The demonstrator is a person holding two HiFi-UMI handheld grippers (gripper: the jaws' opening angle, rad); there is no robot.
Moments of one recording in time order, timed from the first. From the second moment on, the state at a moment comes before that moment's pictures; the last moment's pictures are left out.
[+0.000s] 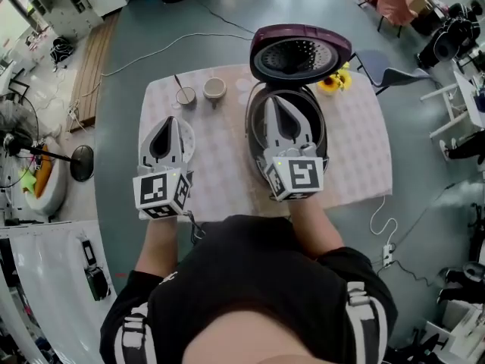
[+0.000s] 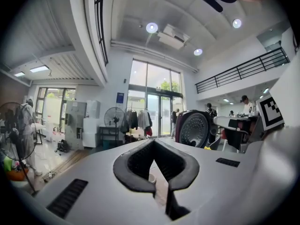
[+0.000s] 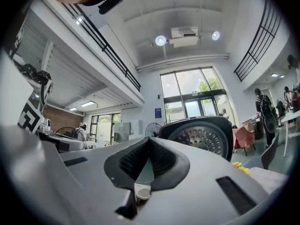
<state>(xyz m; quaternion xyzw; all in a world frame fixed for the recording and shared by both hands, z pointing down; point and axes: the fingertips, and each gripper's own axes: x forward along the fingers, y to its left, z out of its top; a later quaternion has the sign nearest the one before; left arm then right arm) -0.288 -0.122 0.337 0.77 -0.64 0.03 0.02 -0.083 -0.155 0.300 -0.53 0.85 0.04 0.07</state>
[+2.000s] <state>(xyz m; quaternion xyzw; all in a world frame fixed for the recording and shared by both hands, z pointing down) -0.102 -0.165 0.387 0.81 -0.56 0.16 0.08 0.106 -0.179 0.361 -0.59 0.80 -0.04 -0.03</state>
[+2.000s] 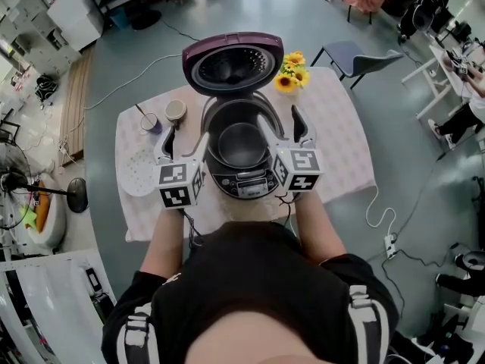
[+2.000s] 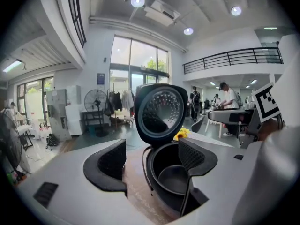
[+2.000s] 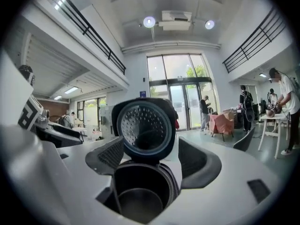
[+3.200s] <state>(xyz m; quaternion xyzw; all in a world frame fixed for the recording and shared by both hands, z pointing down) -0.085 -0.202 0.521 0.80 -0.43 0.25 0.33 0.109 -0.225 0.532 -0.46 0.81 -0.27 -0.25</state>
